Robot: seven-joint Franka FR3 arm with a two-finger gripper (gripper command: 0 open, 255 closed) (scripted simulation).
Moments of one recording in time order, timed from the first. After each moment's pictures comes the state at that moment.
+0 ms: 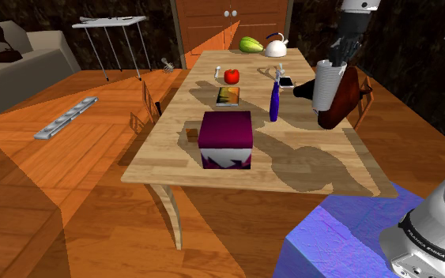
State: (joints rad) arm -0.10 -0.39 -0.19 -2.12 0.02 1.70 -0.12
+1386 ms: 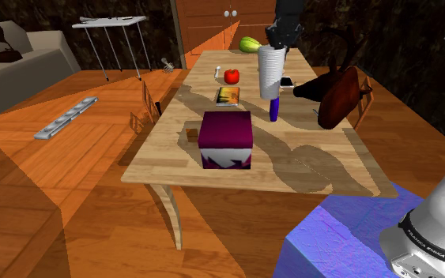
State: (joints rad) arm 0.03 -0.10 0.01 -1.69 0.10 1.58 0.19
